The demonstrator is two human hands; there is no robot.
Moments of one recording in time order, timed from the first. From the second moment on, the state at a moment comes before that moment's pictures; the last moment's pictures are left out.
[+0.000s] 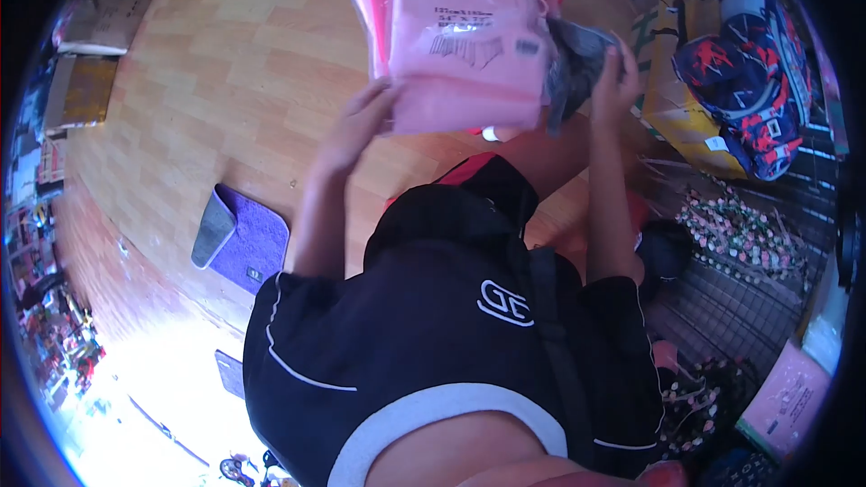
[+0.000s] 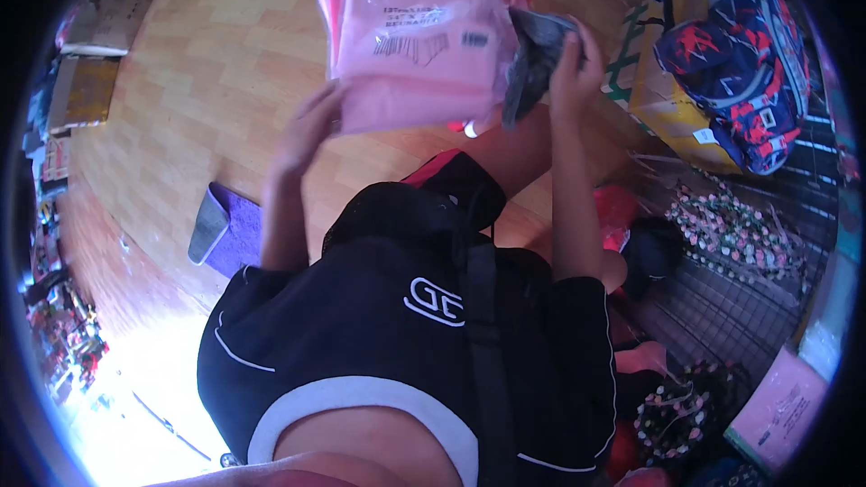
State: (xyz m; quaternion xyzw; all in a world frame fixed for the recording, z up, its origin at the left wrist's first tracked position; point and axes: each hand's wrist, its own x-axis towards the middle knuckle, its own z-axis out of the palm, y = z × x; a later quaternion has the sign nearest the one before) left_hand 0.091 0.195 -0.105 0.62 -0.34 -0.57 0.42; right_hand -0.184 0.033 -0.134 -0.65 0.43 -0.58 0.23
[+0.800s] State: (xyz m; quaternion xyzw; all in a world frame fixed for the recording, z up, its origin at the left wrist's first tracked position) left_hand 0.092 0.089 -0.044 0.43 -0.54 -0.52 0.51; right_hand -0.352 0.185 -0.167 -0.32 0.58 -0.74 0.14
